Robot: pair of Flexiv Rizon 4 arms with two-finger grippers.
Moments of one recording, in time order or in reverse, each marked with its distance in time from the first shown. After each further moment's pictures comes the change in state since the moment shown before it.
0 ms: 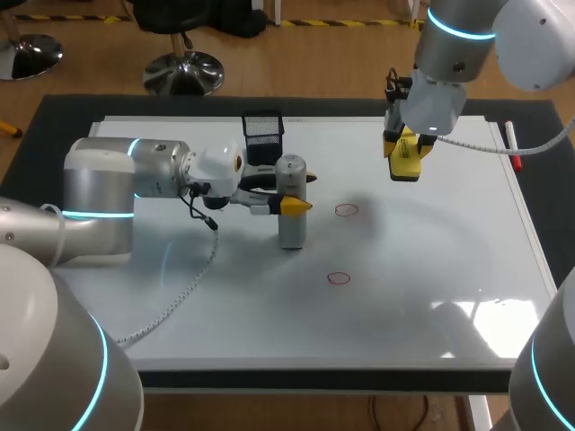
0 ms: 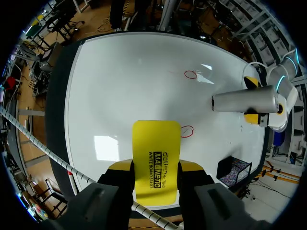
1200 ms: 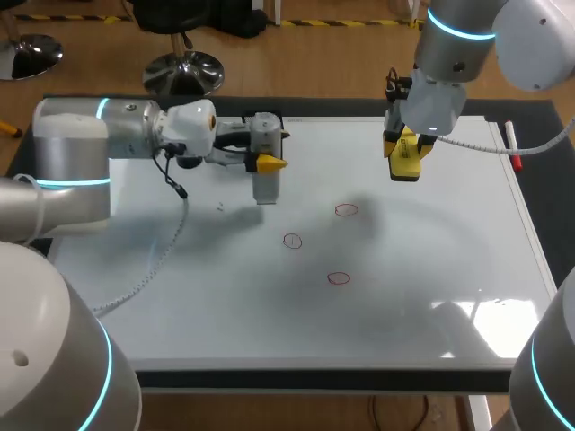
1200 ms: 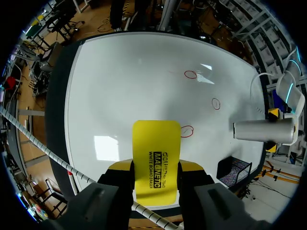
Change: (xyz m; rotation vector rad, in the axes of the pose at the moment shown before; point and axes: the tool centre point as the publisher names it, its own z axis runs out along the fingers) left arm -0.058 -0.049 -0.056 -0.070 -0.099 0.111; right arm 0.000 0.000 0.000 0.000 0.000 0.000
